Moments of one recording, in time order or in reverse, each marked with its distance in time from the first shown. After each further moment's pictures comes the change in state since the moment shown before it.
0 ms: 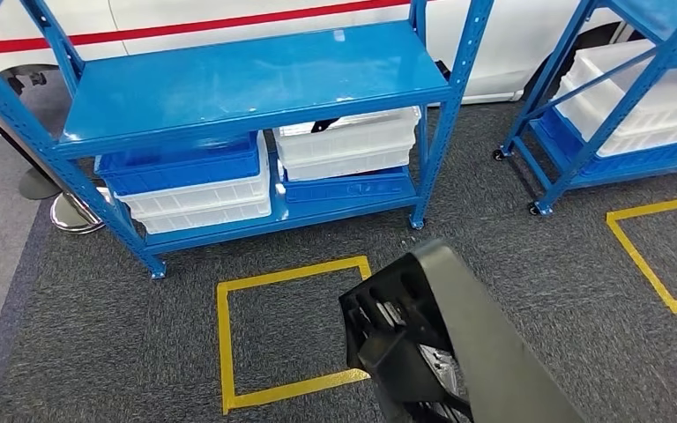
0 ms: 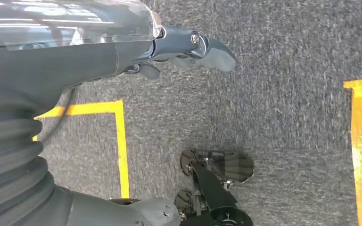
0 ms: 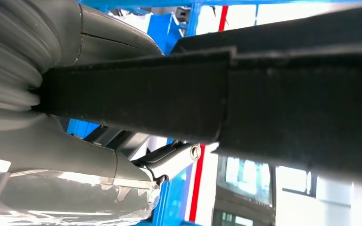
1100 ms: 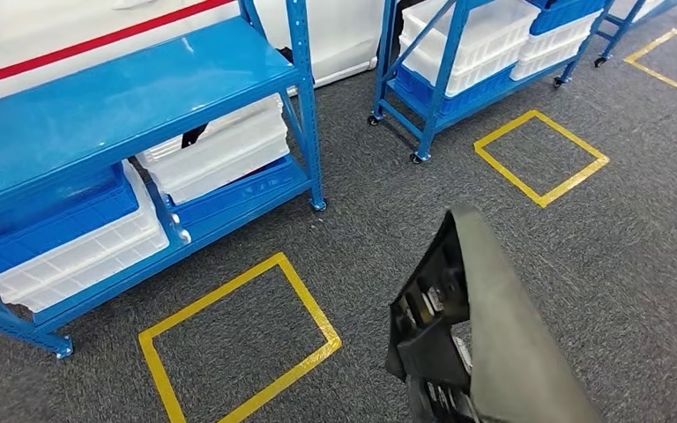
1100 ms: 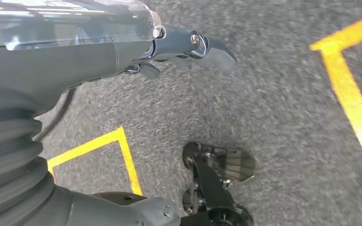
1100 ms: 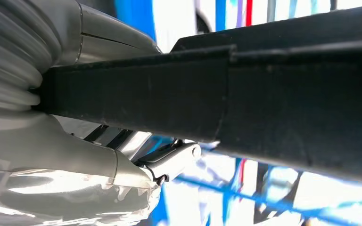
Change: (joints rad) left arm -0.002 -0.003 0.062 0.000 0.016 0.019 0.048; right arm 0.096 0.106 -0.156 0.027 0.055 -0.101 -0.027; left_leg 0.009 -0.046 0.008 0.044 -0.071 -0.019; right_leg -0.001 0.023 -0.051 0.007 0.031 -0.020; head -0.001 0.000
